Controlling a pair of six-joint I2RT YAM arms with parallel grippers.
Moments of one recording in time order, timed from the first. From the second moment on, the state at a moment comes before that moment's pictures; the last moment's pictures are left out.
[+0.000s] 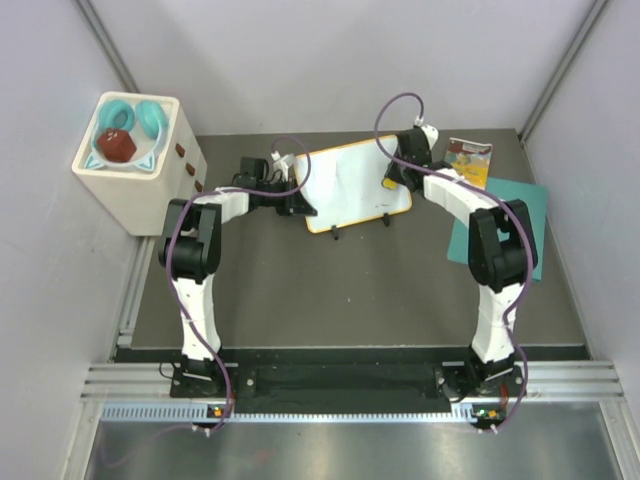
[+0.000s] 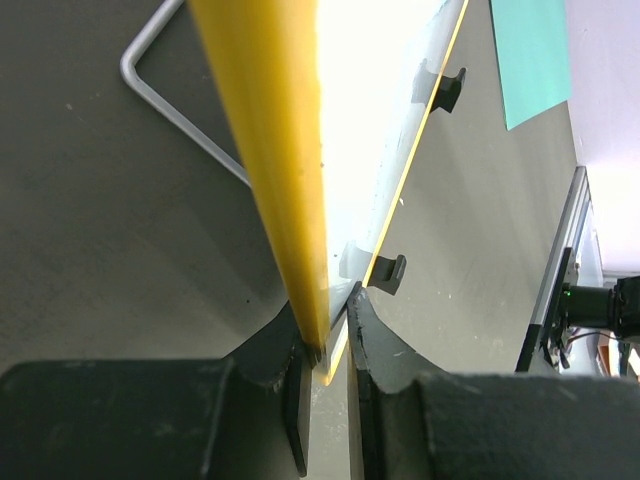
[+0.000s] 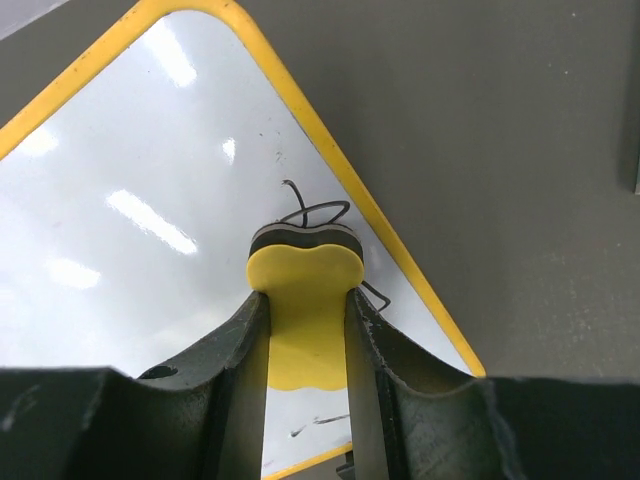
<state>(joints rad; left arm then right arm) -0.18 2.14 1.41 -0.08 0.93 -0.24 0.34 2.02 1.55 -0.21 0.24 0.59</state>
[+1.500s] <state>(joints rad) -0.19 2.13 1.41 -0.08 0.91 -0.23 0.24 1.98 1.48 -0.26 0.09 0.67</state>
